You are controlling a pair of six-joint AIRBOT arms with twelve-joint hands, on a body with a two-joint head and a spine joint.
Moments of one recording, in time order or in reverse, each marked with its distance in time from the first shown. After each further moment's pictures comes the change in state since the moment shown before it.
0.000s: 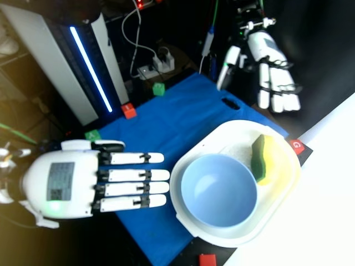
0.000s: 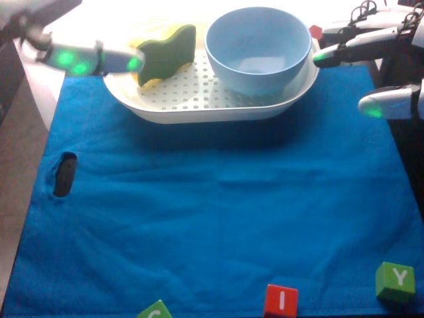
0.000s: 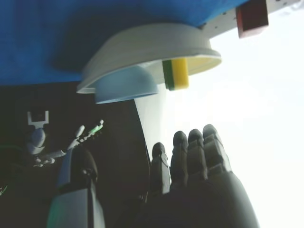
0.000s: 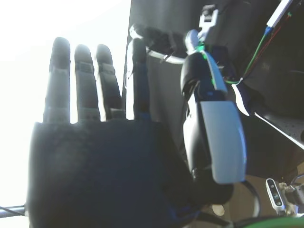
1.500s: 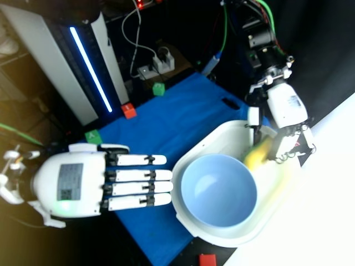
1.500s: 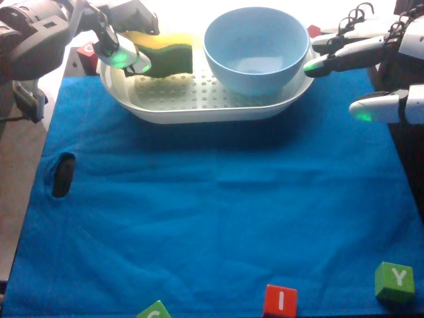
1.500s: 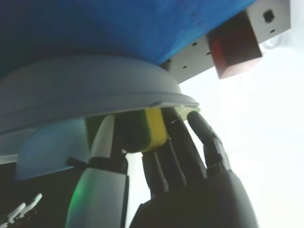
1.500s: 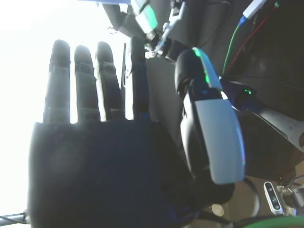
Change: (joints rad) left arm -0.095 -0.338 0.367 -0.080 0.425 0.147; right arm 0.000 -0.034 0.027 -0.018 0.000 0.000
